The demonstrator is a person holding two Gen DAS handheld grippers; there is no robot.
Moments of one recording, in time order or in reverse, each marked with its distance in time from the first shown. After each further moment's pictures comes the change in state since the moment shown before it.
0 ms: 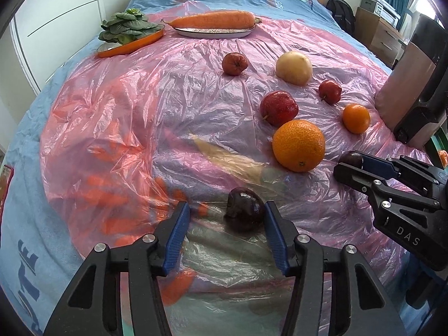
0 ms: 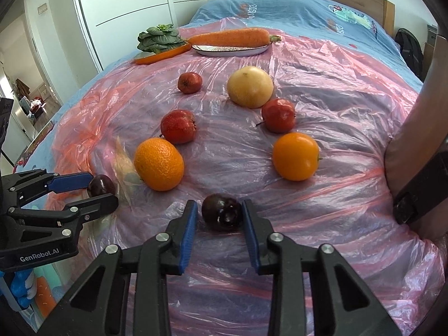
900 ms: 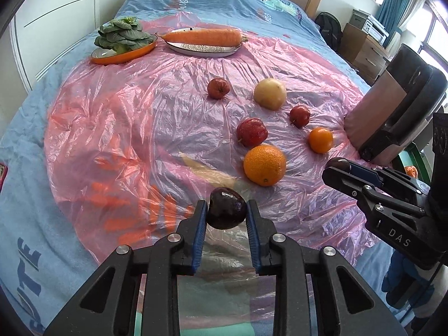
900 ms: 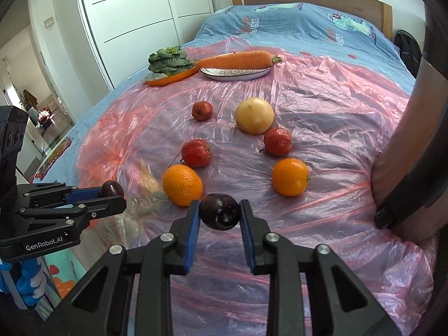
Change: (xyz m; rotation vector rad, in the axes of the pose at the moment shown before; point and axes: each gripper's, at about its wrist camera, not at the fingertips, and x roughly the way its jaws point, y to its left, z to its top) left arm -0.044 0.004 0.014 -0.047 -0.030 -0.133; right arm -0.051 0.003 0.011 0.023 -0.068 0.056
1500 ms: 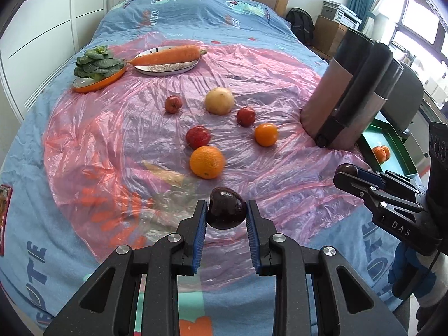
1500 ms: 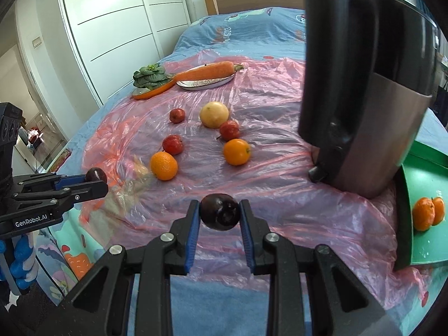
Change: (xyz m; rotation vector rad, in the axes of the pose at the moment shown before) left arm -0.045 -0.065 -0.012 0.125 -0.025 -0.047; right arm -0.087 -0.042 -0.042 0.109 -0.041 -0.082
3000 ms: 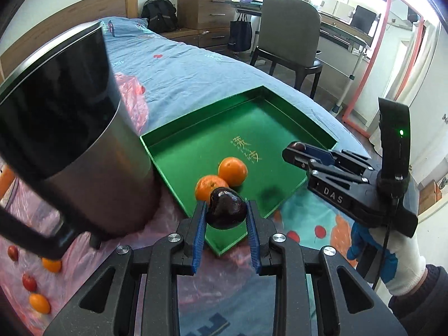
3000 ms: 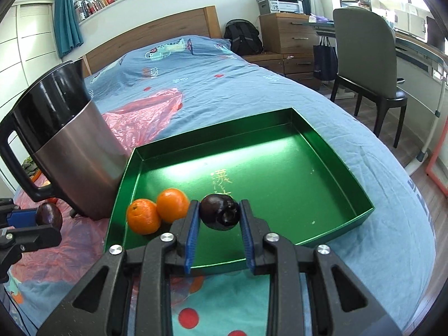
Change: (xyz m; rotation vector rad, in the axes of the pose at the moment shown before) left arm 0.078 -0.342 0.088 0.494 0.051 -0.289; right arm -0.113 -0.298 -0.055 0.395 -0.186 -0.405
